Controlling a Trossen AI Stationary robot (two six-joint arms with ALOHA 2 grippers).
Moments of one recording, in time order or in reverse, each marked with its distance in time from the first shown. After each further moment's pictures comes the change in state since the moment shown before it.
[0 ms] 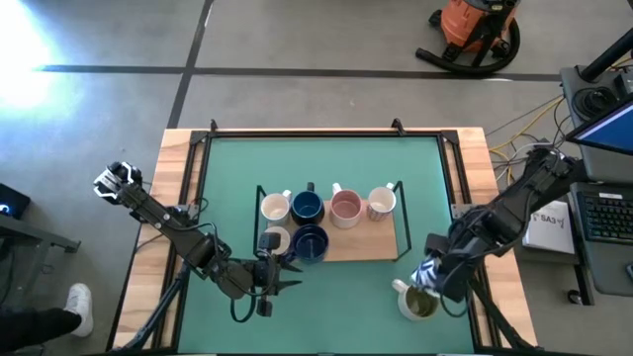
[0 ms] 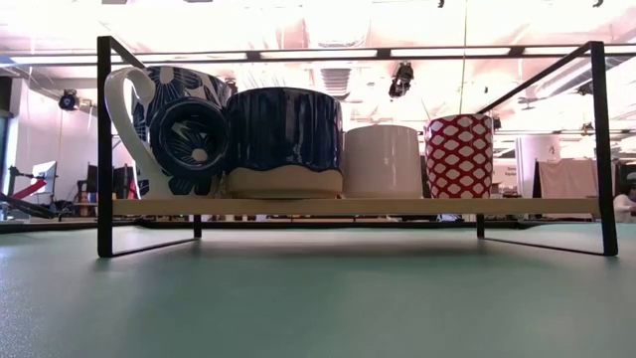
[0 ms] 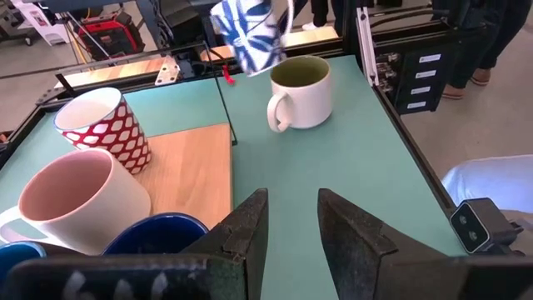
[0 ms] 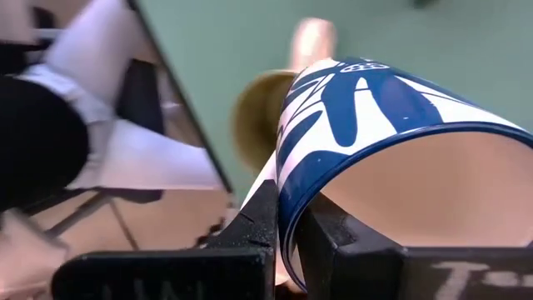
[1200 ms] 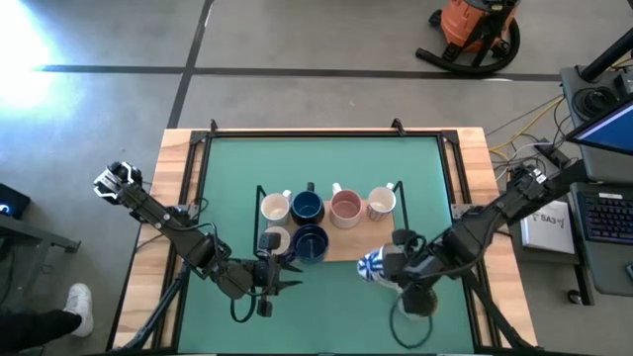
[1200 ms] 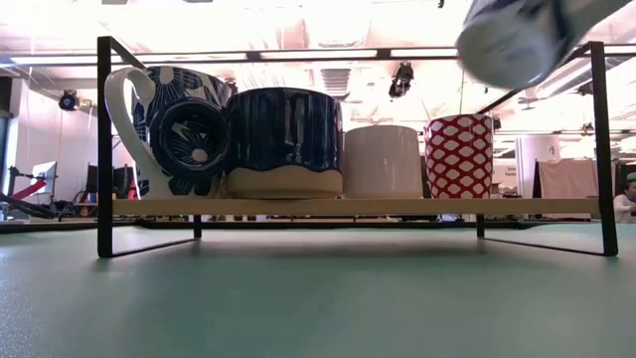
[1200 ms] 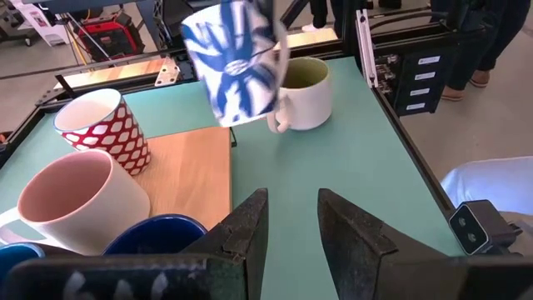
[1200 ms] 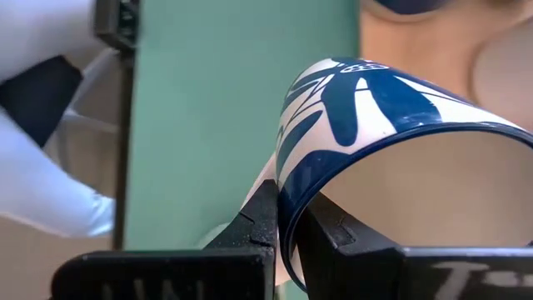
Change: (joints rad) left arm 0.000 0.000 0.000 0.005 0.000 0.000; right arm -0.102 0.386 0.365 -0.006 0.268 -0.712
